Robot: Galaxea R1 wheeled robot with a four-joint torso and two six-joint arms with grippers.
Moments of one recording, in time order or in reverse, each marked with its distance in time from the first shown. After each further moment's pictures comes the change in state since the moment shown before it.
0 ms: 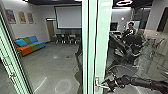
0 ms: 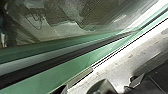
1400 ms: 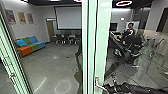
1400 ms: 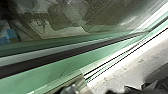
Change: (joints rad) left arm 0.007 0.006 -0.042 -0.009 0.001 0.000; right arm -0.129 0.038 -0.080 -0.103 0.193 0.001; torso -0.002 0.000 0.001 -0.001
